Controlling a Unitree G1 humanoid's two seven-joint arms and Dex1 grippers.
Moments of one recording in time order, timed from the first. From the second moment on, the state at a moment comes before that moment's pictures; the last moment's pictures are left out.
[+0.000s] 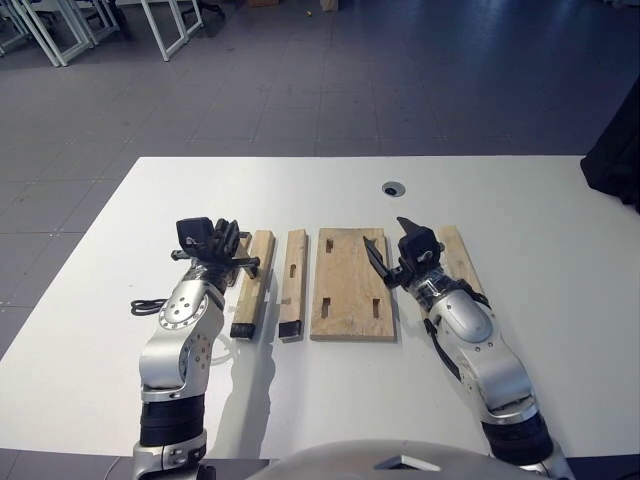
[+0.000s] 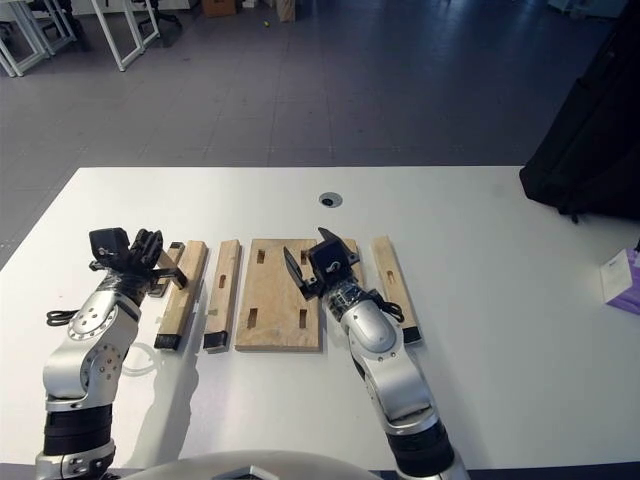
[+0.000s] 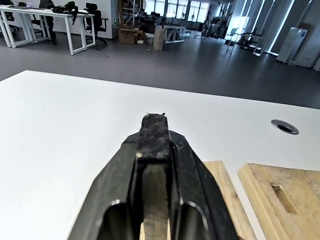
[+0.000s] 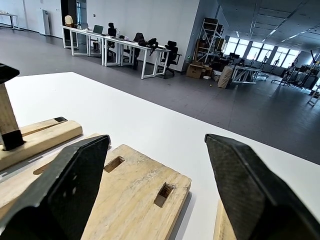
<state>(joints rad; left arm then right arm) -0.01 0.26 0.19 -0.30 -0.39 0.48 0.02 -0.05 -0.14 0.33 -0.47 -0.05 0.44 0.18</state>
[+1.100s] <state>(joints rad) 0.07 0.10 0.14 -0.28 -0.25 0.26 -0.02 -0.08 -0.12 0.29 -0.45 -0.05 0.44 0.18</state>
